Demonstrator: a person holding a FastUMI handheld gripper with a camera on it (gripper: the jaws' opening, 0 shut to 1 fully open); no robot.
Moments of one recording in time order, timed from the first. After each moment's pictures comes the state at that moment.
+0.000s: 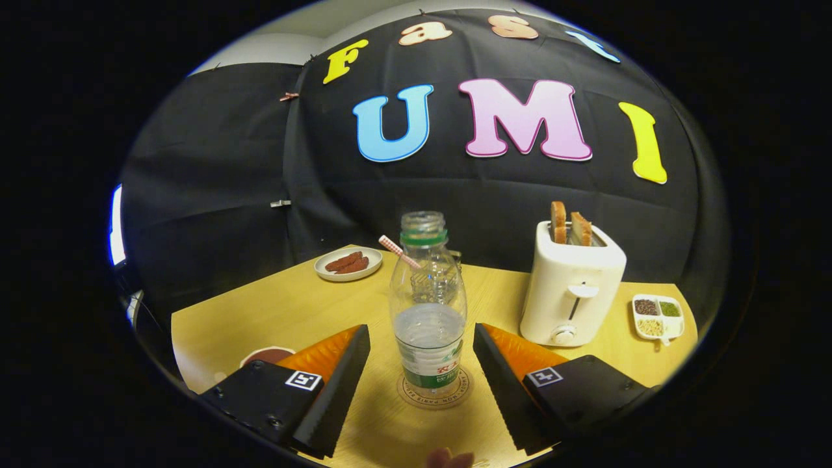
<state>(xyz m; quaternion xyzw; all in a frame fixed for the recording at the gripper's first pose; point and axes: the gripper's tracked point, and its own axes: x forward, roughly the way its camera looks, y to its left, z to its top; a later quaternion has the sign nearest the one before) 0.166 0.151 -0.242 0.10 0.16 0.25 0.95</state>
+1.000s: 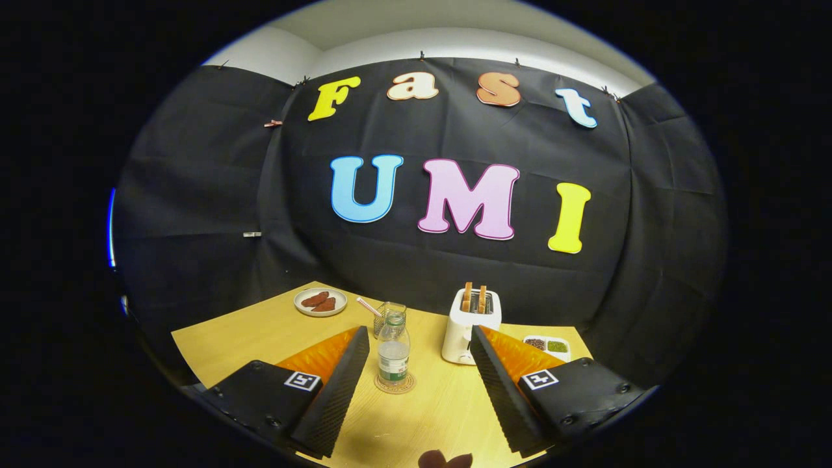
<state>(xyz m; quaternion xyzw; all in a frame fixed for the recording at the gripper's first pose) 0.059 0.044 -0.062 0.04 0.11 0.13 0.98</state>
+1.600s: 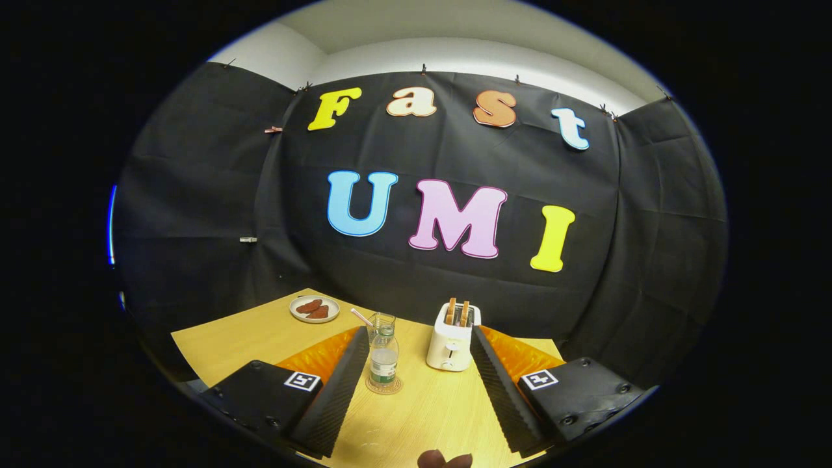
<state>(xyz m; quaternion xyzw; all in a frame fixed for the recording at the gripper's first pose) 0.033 0.025 -0.019 0.03 0.09 0.12 0.99</state>
